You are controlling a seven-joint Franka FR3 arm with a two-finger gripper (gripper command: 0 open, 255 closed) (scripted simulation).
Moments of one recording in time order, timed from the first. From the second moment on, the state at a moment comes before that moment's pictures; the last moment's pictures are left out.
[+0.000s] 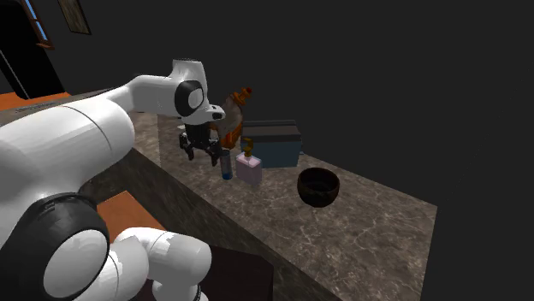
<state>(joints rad) 0.00 -0.80 0.05 -2.44 0.07 1.64 0.14</state>
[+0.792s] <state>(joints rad) -0.02 -0.42 0.10 -2.29 0.06 1.88 0.20</state>
